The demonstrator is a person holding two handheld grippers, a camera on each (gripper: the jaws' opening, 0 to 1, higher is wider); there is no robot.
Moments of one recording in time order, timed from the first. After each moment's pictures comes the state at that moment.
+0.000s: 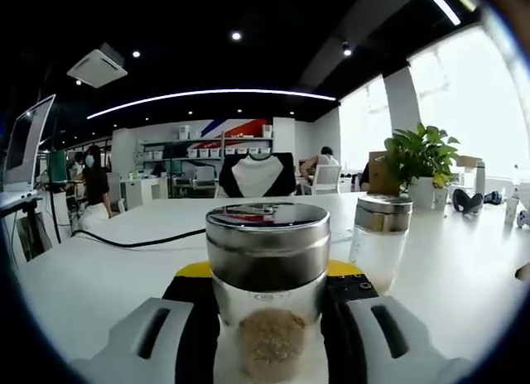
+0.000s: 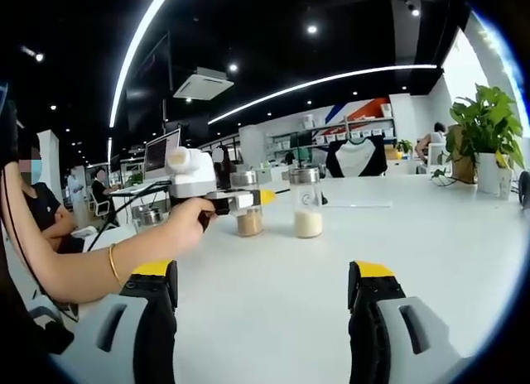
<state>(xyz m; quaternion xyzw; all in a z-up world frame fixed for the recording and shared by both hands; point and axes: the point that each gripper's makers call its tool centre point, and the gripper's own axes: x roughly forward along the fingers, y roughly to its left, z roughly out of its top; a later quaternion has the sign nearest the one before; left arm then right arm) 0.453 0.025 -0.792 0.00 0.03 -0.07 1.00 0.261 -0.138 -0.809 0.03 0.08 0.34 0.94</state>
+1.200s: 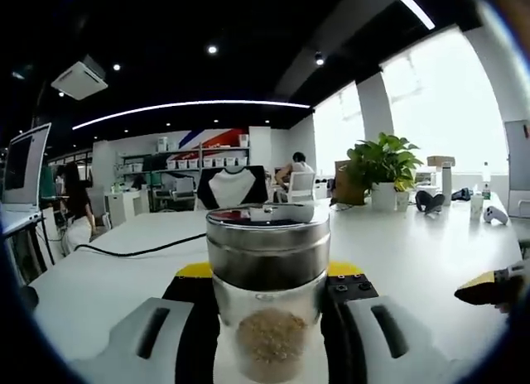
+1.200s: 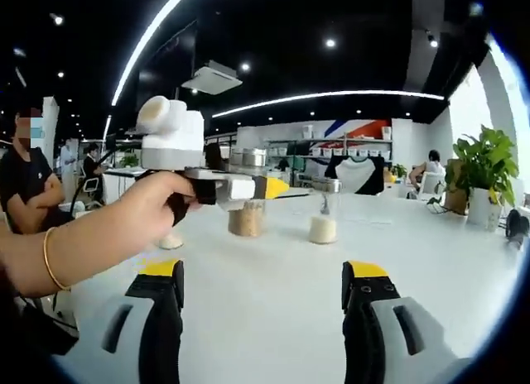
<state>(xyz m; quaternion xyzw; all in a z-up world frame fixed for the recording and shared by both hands) 0.358 -0.011 -0.756 0.01 0.01 -0.14 0.99 0.229 -0.098 -0.807 -0.07 0.04 0.29 0.95</state>
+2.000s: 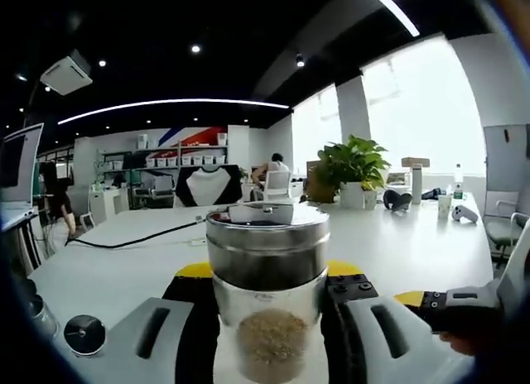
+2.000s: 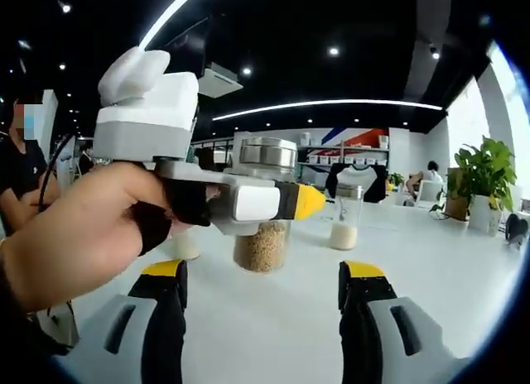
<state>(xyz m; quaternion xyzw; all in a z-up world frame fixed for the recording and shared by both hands) 0.295 -0.035 -0.761 0.01 0.02 -0.20 0.98 0.220 -0.048 -0.812 -0.05 0.03 0.30 0.95</state>
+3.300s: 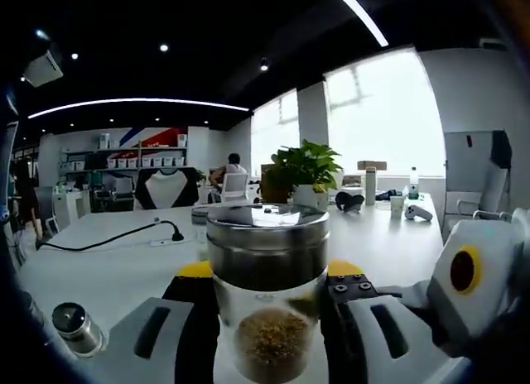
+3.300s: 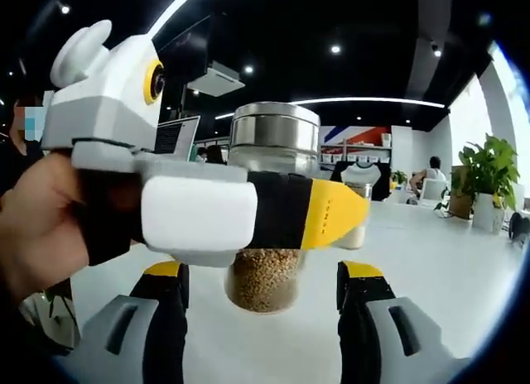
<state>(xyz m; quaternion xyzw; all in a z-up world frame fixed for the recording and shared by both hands) 0.246 -0.065 -0.757 0.01 0.01 -0.31 0.95 0.219 -0.037 -0.814 -0.05 0.03 0.31 0.95</state>
